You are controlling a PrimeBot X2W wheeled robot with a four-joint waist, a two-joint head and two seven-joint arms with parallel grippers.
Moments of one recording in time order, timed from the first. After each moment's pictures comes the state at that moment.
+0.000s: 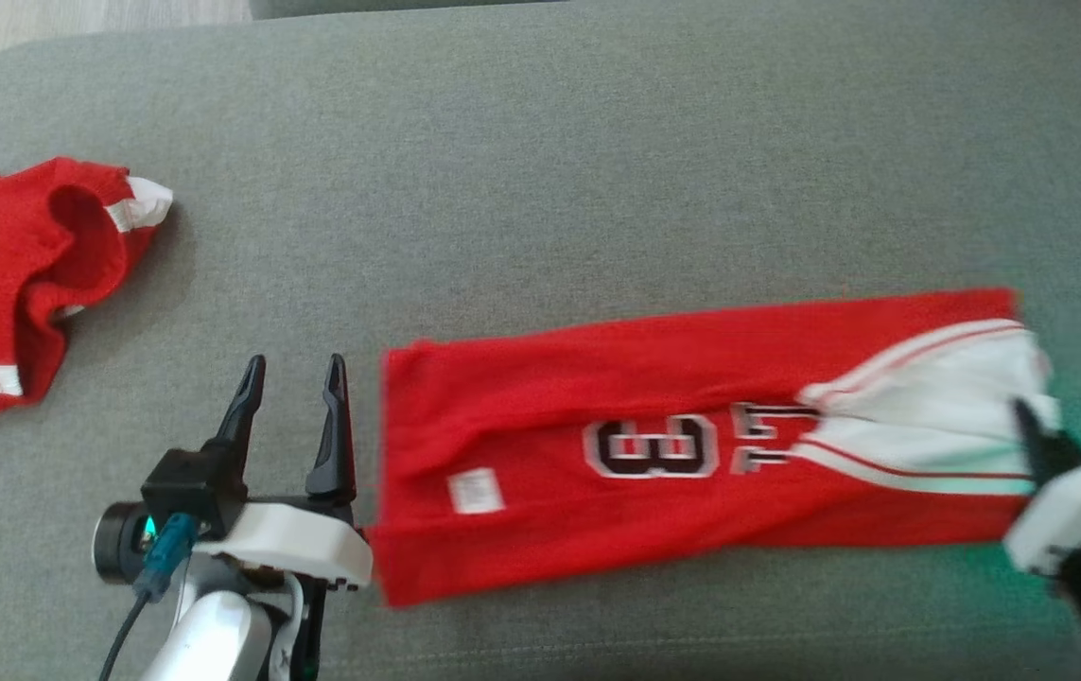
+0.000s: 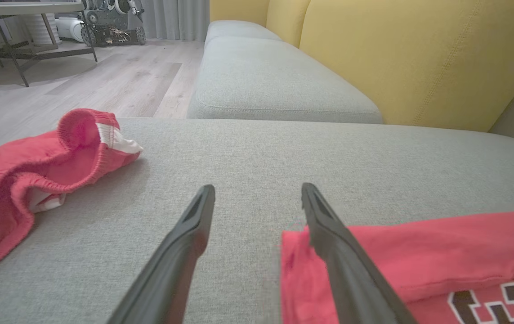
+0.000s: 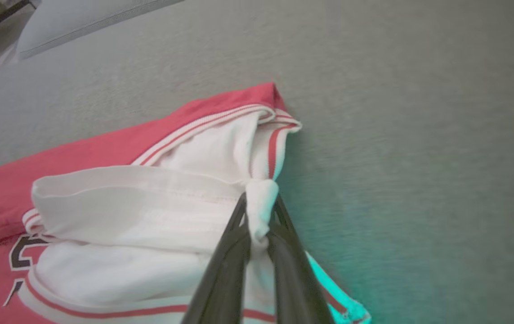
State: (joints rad) left arm -0.09 0.23 -0.41 0.09 -0.36 0.26 -0.25; right arm -0.10 -0.24 -0.09 0.31 0.41 0.13 0.26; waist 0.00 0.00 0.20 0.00
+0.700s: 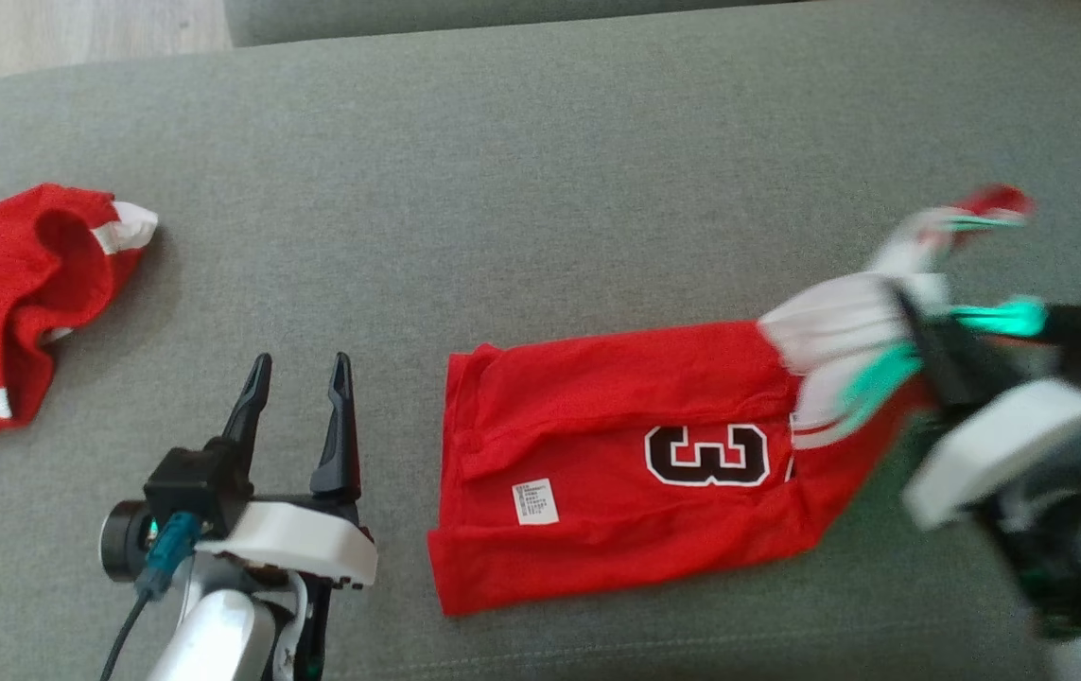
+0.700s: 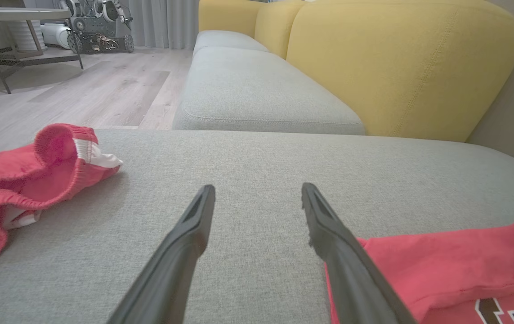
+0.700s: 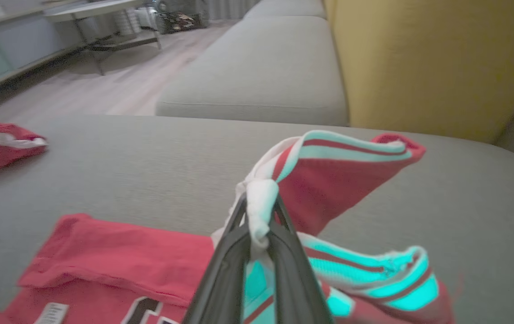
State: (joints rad) left arm -0.09 0.20 -0.39 0.09 -0.35 0.23 -0.25; right arm -0.10 -0.27 0.10 -0.19 0.34 0.13 0.41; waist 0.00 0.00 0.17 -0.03
